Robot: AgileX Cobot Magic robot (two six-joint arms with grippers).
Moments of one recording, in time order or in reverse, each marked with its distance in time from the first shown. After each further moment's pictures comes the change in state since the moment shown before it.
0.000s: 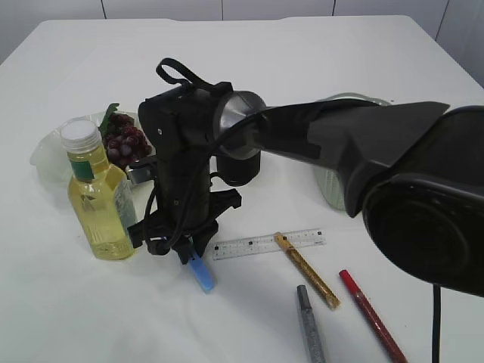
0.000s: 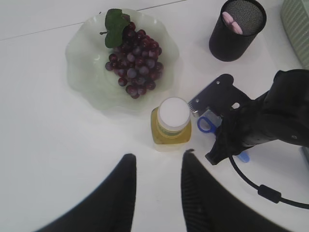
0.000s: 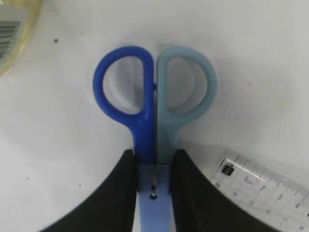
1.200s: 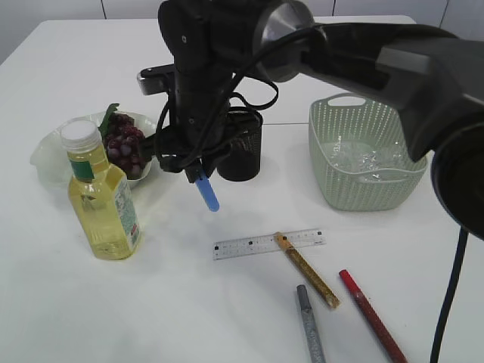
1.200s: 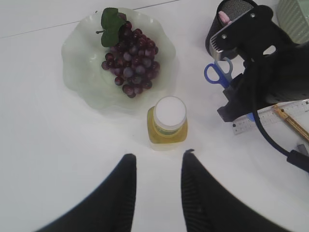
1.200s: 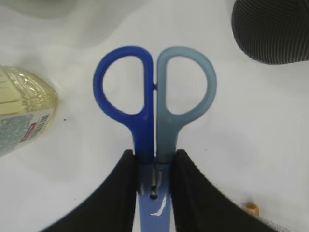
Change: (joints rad) left arm 0.000 0.000 0.000 -0.011 0.000 0.000; right arm -0.059 -0.137 -0.082 -0.099 0.002 0.028
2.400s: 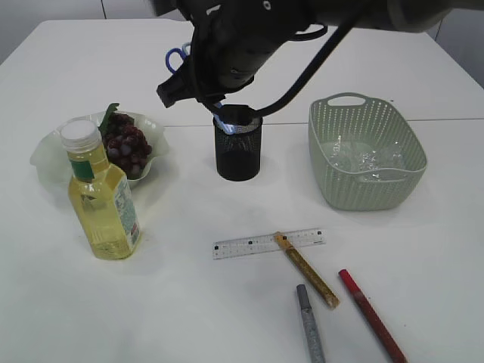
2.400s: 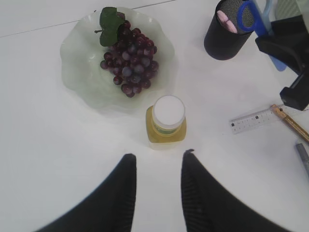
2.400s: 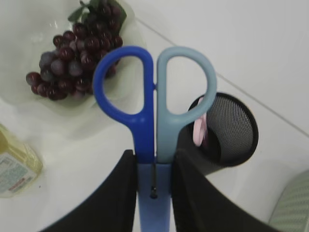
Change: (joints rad) left arm 0.000 0.000 0.000 -0.004 0.000 0.000; right arm 0.002 -0.395 0.465 -0.261 -0.532 -0.065
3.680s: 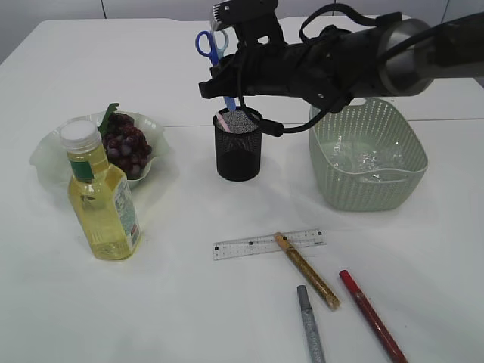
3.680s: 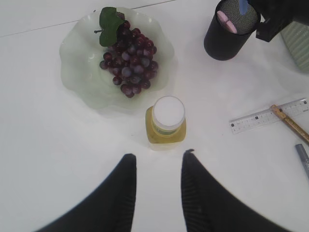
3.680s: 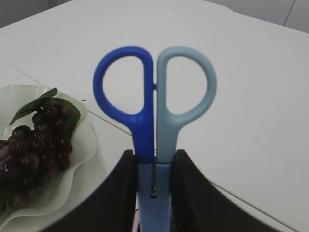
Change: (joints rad) left arm 0.000 0.000 0.000 -0.004 0.000 0.000; right arm -0.231 0.177 0.114 -0.270 -0.788 0.254
